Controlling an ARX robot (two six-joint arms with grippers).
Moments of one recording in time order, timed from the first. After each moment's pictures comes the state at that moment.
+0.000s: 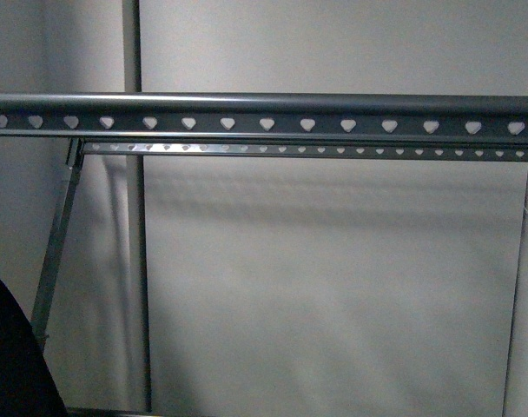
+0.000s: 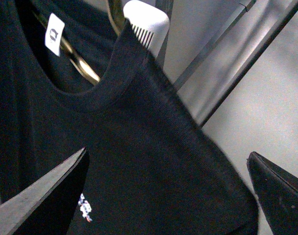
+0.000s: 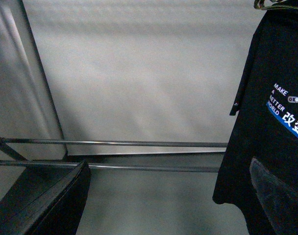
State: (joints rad) left arm -0.07 1.40 0.84 0.36 -0.81 -0.52; right arm 0.00 0.00 0.01 0.00 0.00 0.00
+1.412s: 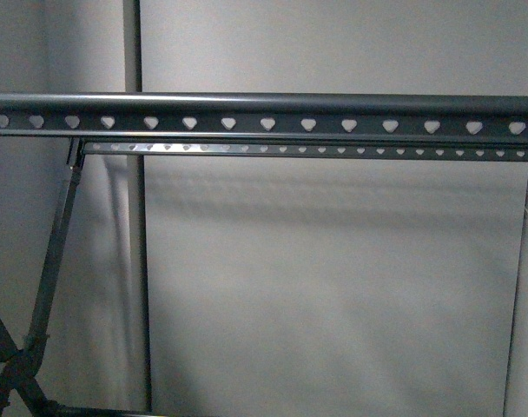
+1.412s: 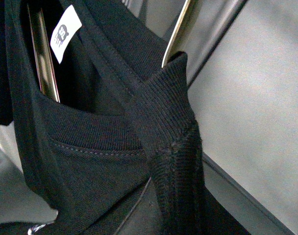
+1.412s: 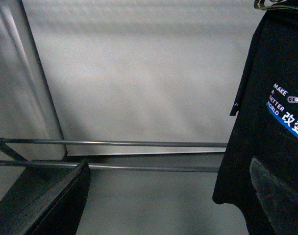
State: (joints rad) left arm -0.12 1.18 0.64 0.28 -0.60 -0.50; right arm 0.00 0.00 0.01 0.00 0.00 0.00
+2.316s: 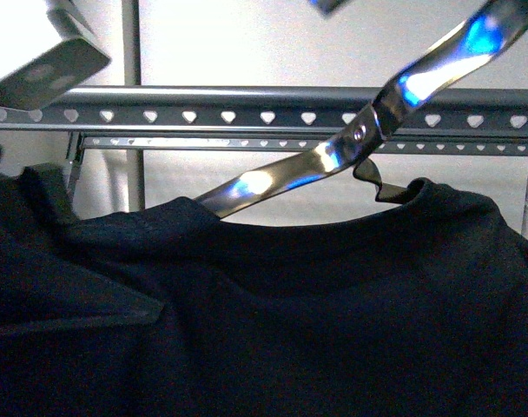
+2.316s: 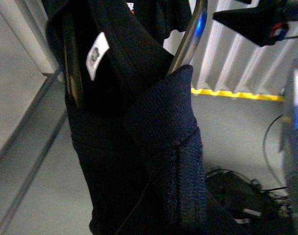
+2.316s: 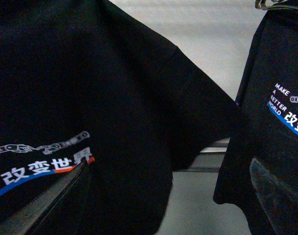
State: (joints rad) left arm -0.08 1.44 1.21 -0.66 1.03 1.10; right arm 0.00 0.00 0.01 0.00 0.00 0.00
